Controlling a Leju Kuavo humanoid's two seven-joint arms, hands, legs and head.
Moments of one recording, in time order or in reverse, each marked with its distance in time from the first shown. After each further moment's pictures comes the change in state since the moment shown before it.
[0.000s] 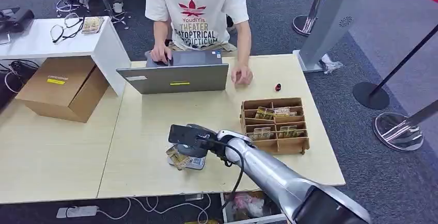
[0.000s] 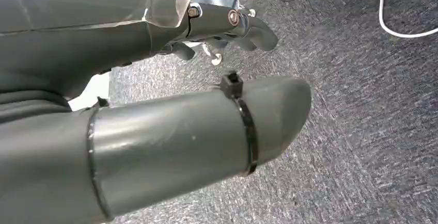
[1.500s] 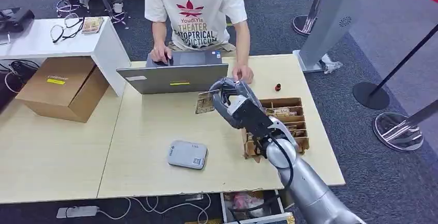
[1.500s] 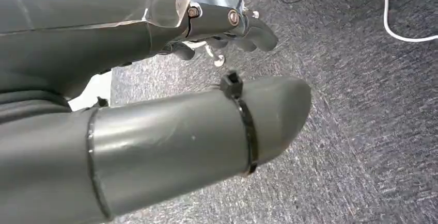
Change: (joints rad) left arm 0.007 -0.005 0.023 0.000 -0.018 0.021 -0.006; right arm 0.282 -0.190 -0.343 -0.748 0.064 -0.308 -0.093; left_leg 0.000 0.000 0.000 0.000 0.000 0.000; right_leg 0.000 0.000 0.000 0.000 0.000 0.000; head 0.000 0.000
